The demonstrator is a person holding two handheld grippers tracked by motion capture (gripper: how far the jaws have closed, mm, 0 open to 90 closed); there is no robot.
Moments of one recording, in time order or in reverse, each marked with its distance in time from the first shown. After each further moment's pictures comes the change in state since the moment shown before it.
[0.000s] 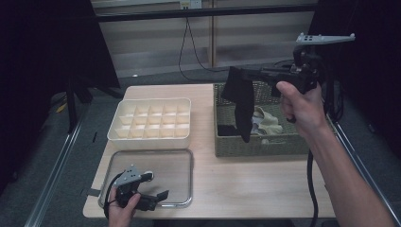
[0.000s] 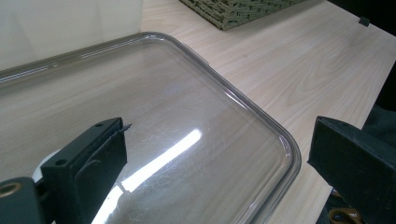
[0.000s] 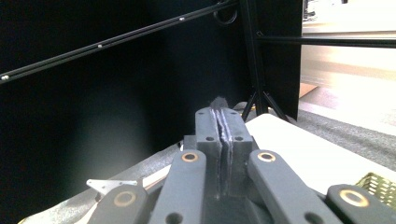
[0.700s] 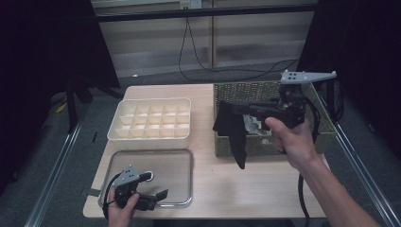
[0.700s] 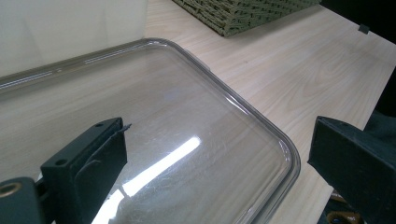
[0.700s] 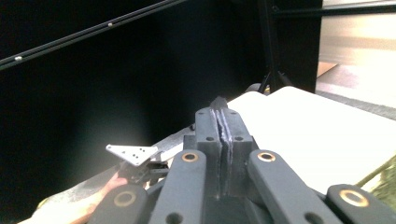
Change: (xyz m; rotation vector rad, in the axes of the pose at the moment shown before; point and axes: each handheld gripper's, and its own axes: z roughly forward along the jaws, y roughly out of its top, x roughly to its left) left arm 0.000 0.000 -0.003 -0.022 0.007 -0.006; right arm 0.032 -0.056 0.010 0.059 0.034 0.030
